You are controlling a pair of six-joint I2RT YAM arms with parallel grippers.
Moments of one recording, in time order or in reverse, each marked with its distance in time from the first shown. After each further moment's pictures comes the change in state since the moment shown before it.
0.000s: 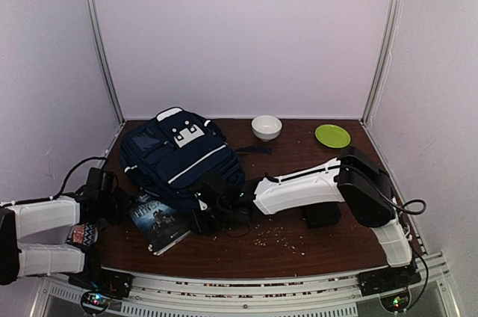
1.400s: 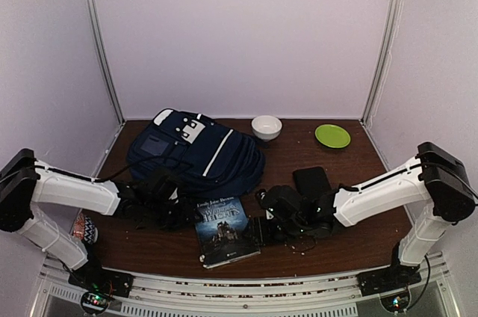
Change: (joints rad) left arm -0.663 0.373 0.293 0.065 0.113 0.031; right arm -0.024 -0.587 -0.802 0.200 0.131 0.219
